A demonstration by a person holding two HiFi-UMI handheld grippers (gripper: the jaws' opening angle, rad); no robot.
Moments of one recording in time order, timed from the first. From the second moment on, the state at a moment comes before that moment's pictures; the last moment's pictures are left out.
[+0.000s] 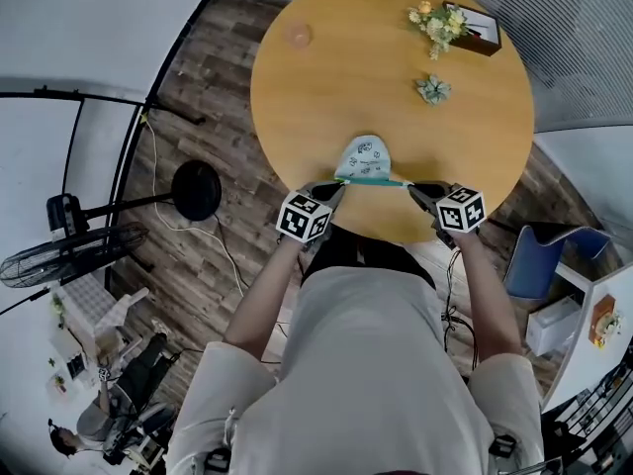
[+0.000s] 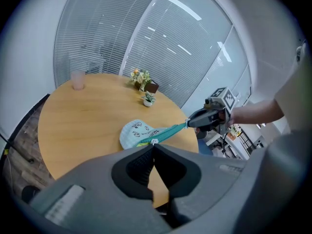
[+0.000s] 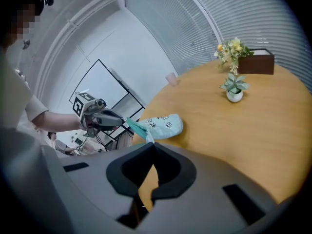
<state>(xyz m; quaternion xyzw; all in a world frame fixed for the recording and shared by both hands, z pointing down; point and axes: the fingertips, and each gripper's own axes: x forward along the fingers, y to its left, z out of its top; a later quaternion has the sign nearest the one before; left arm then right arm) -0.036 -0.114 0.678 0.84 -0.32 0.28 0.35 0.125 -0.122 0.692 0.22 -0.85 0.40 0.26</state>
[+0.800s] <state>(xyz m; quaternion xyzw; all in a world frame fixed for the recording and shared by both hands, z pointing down) -0.083 -0.110 0.719 0.80 -0.34 0.31 0.38 0.087 -0.119 0.726 0.30 -0.79 0.49 0.21</state>
